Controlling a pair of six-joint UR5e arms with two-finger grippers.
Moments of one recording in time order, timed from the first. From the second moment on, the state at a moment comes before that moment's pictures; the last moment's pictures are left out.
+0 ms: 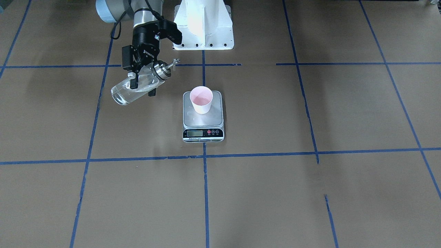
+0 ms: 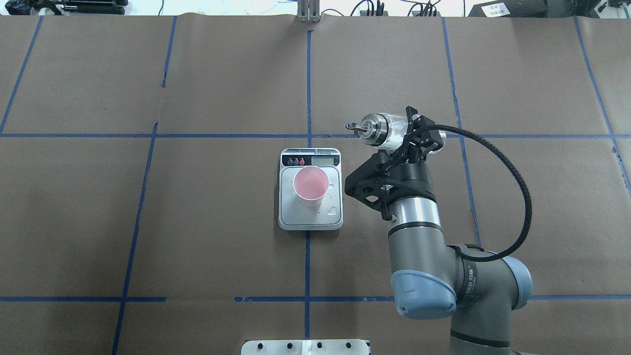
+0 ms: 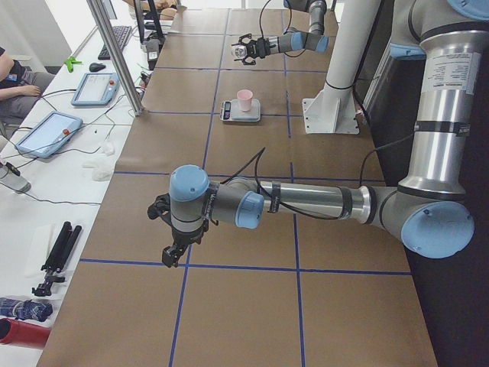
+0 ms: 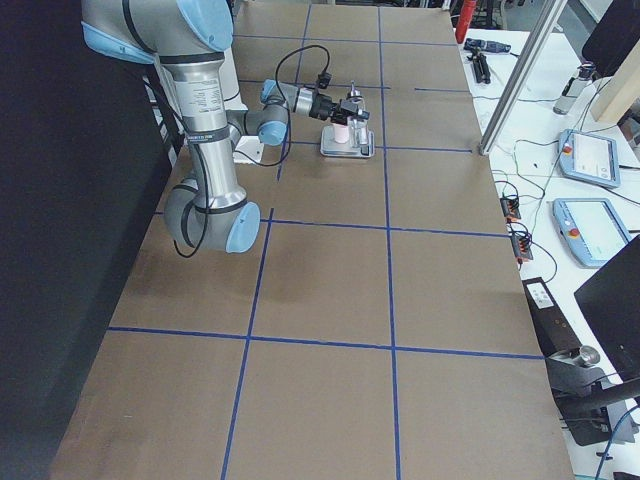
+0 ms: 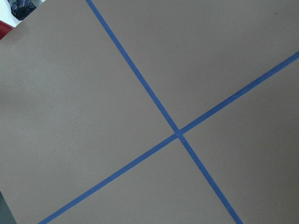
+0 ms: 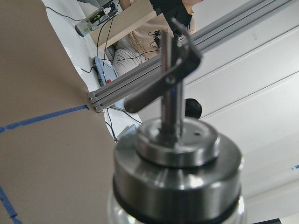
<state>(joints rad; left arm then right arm) -1.59 -1.62 -1.56 -1.76 -2.24 0.45 0.19 -1.22 1.92 -1.28 0.34 0.21</state>
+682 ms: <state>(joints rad) -1.60 -1.60 -1.50 -1.82 -2.25 0.45 0.16 -1.17 1.81 -1.30 0.24 -0.04</state>
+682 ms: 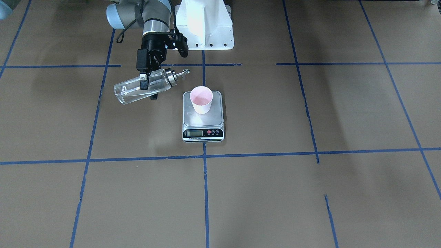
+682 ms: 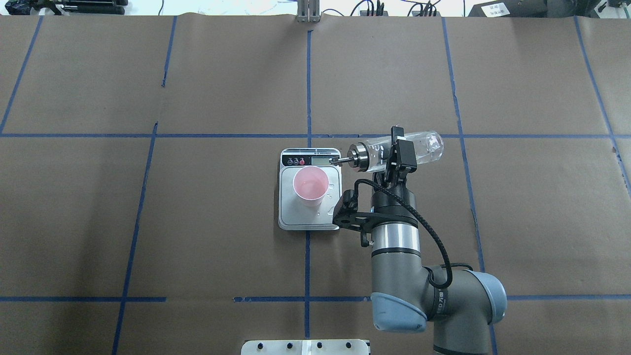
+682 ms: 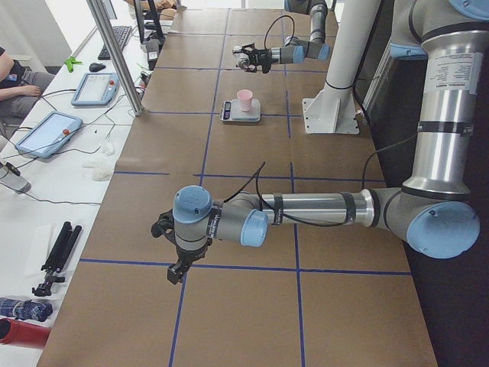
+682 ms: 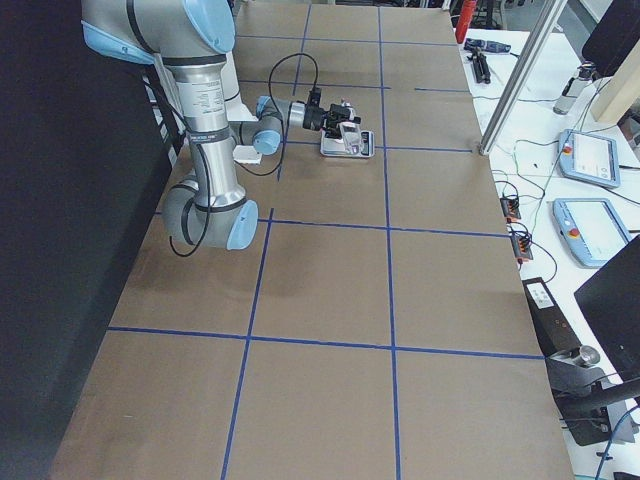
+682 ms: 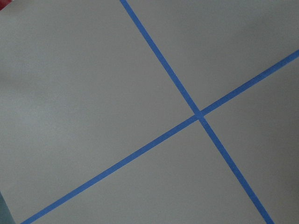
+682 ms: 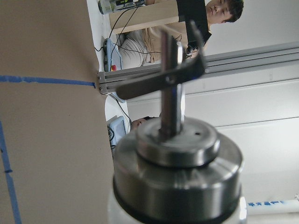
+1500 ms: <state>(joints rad) -1.60 -1.60 -1.44 -1.88 -2.25 0.45 0.18 -1.14 1.73 -1.30 0.21 -0.23</state>
